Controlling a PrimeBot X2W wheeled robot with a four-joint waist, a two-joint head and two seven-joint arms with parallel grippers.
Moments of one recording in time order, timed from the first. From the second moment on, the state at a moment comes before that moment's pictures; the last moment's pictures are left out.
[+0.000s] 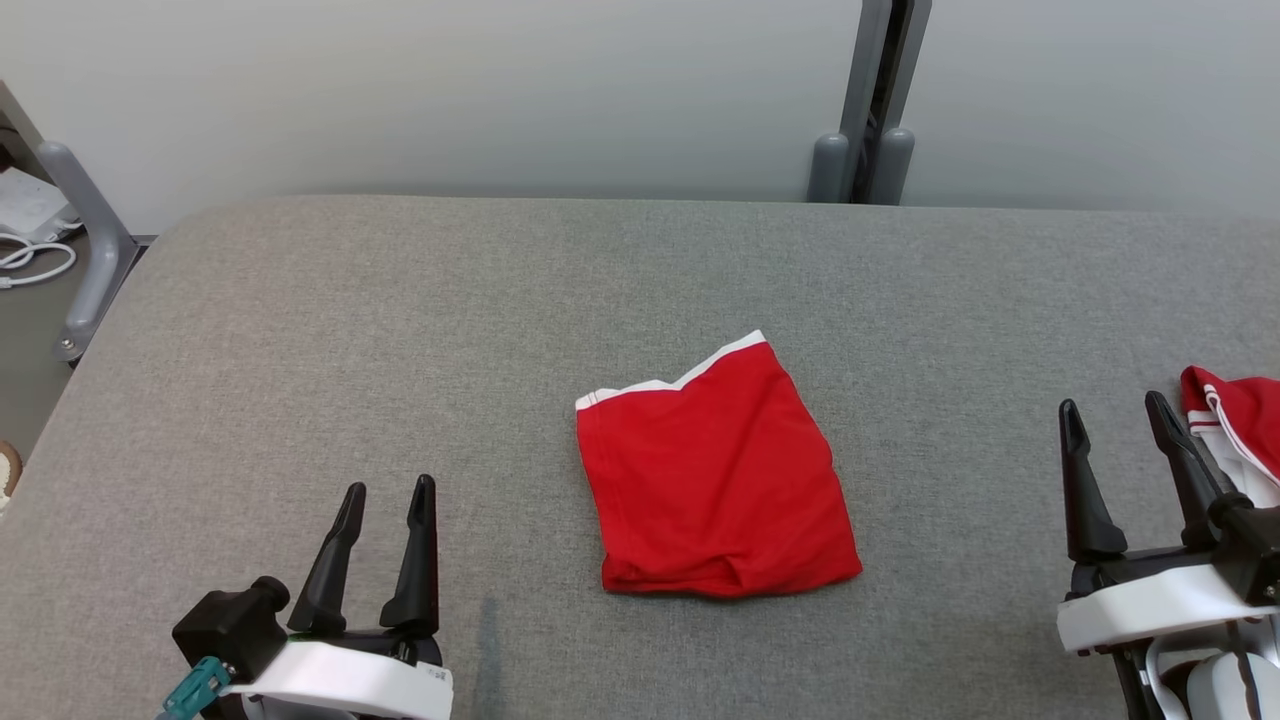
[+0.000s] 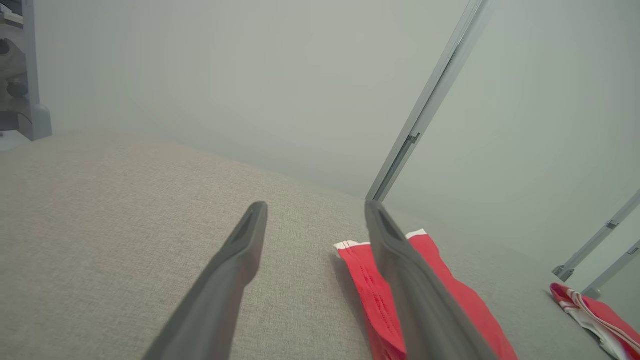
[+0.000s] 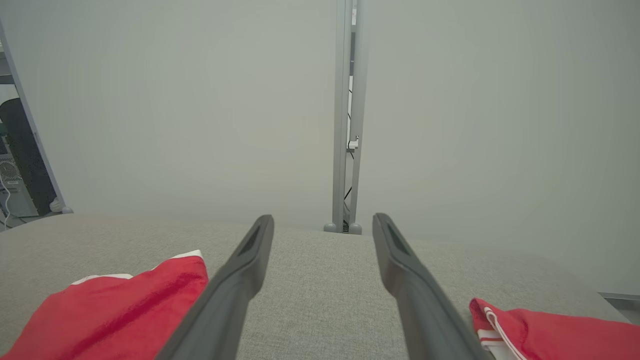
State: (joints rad) left arm -0.02 0.05 -0.12 0.21 -0.49 -0.09 -0.26; right arm -0.12 -0.09 -0.05 0.19 0.10 0.13 -0.26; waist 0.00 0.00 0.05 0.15
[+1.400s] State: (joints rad) left arm -0.02 0.05 -0.15 0.21 -0.46 -0.08 -0.26; right arm -0.12 -0.09 -0.03 0.22 0.11 0.13 -0.26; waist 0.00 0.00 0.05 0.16
